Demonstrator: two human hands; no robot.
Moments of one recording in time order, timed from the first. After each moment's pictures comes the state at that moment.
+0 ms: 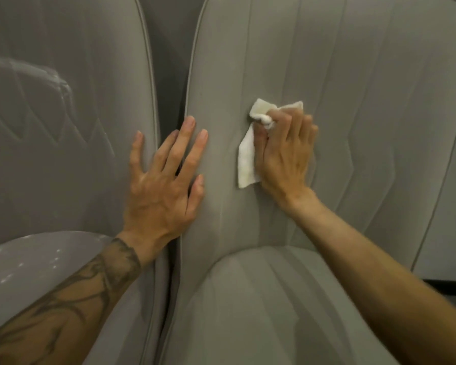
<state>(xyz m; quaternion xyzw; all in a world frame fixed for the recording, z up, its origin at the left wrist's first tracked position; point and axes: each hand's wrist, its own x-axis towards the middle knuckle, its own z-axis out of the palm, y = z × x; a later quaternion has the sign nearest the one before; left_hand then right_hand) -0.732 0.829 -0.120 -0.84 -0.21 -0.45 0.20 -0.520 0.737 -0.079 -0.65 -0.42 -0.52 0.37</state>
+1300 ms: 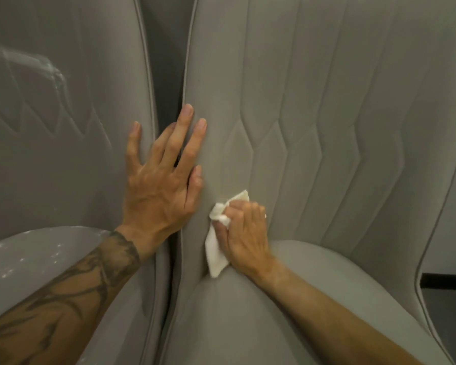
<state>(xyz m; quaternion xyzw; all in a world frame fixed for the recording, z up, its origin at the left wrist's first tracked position) -0.734 0.824 -0.117 -0.85 -0.22 -0.44 0.21 -0.597 0.710 -0.215 -0.62 -0.57 -0.38 0.38</state>
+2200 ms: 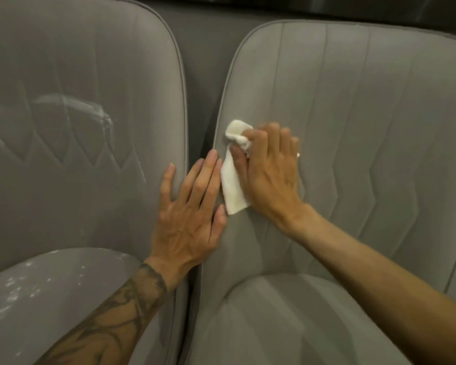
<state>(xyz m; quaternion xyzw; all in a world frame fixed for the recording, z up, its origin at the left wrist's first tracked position) -0.730 0.830 -0.118 -0.84 -0.21 -0.46 0.18 -0.584 0.754 -0.028 -0.65 -0.51 -0.46 0.33</state>
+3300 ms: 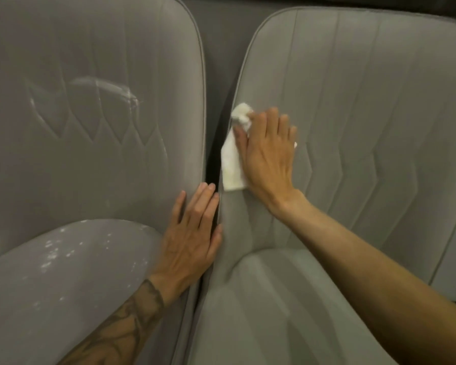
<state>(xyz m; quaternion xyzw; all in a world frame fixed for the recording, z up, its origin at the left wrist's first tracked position) -0.787 0.793 -0.179 -0.88 -0.19 -0.43 0.10 -0.614 0.761 -0.042 -0.69 -0.47 -0.45 0.32</state>
